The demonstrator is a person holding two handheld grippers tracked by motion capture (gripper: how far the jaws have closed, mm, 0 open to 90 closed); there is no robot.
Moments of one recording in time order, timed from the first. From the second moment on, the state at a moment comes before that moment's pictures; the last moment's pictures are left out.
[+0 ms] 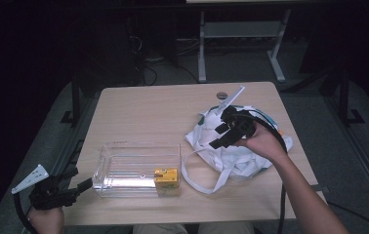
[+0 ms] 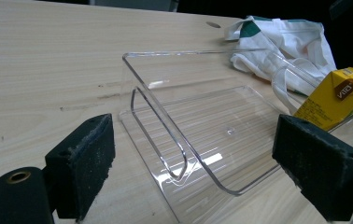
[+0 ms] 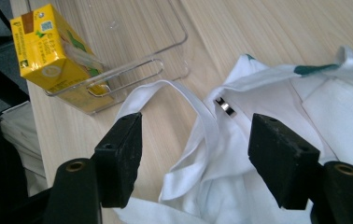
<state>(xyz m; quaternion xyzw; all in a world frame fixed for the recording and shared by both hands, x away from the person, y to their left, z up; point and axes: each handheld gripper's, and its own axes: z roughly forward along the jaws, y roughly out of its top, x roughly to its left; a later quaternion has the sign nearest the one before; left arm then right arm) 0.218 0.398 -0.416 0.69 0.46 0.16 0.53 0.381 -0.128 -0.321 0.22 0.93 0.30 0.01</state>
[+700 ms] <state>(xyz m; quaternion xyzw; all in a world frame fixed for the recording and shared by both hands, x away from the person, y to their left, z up) 0.219 0.398 -0.416 0.70 0.45 0.16 0.53 0.371 -0.176 -0.343 0.26 0.91 0.32 0.02</state>
